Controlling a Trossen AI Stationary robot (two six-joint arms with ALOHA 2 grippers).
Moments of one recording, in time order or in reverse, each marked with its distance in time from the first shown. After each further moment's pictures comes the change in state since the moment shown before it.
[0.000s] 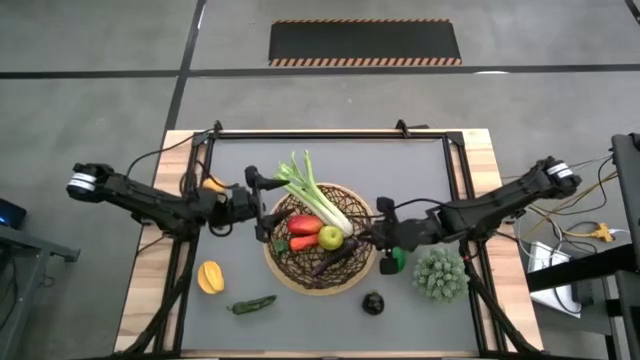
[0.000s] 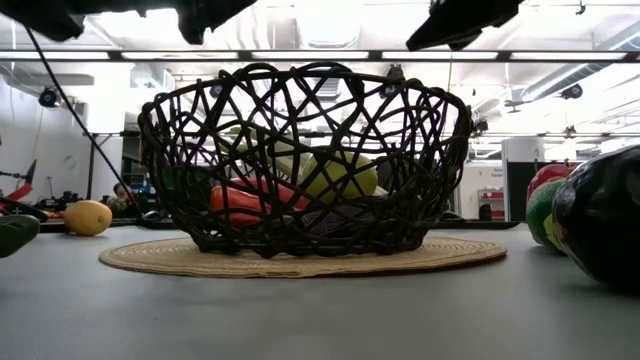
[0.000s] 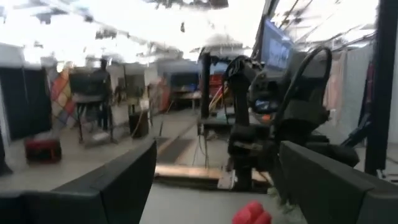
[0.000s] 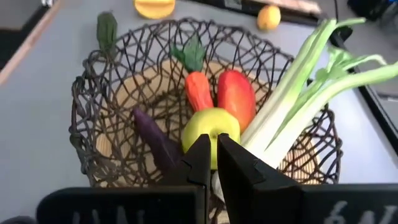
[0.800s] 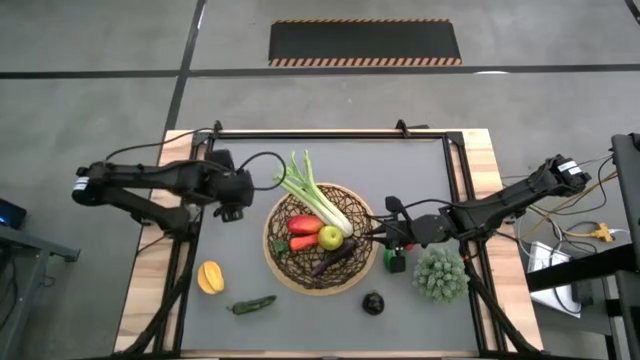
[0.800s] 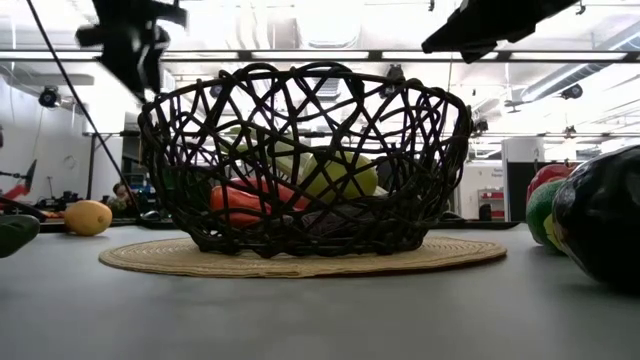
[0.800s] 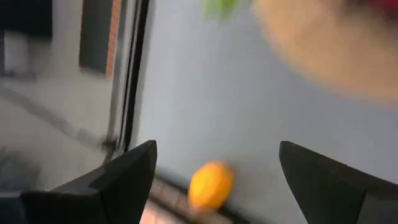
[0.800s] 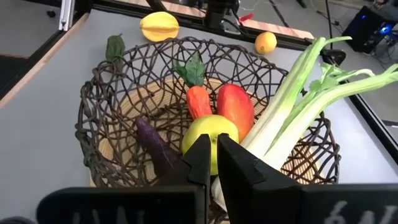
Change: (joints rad) left arm 0.157 0.111 0.678 -2.229 -0.171 -0.264; right arm 0.002 -0.124 -0.204 0.227 -0.008 -0.056
